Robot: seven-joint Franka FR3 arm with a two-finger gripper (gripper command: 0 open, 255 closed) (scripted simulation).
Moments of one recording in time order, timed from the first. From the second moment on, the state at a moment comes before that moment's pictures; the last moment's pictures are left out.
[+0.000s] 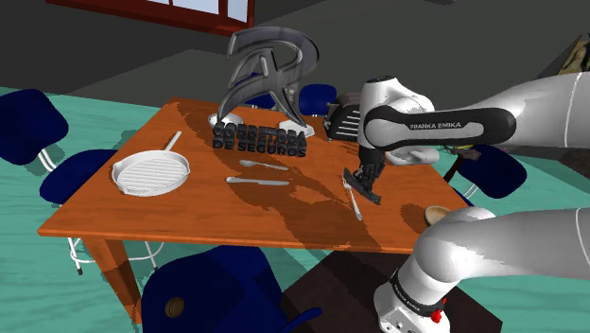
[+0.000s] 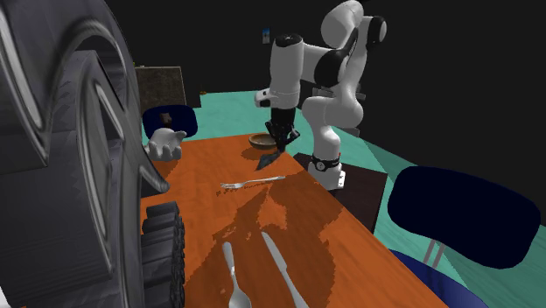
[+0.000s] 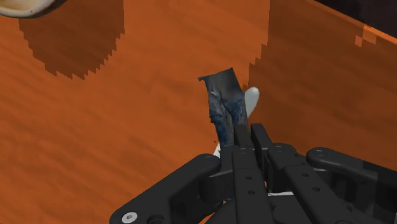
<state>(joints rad) -0.15 -0.72 0.03 -2.75 -0.18 1.85 0.07</state>
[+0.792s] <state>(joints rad) -0.38 -1.09 -0.23 -2.93 -0.45 1.73 -0.24</state>
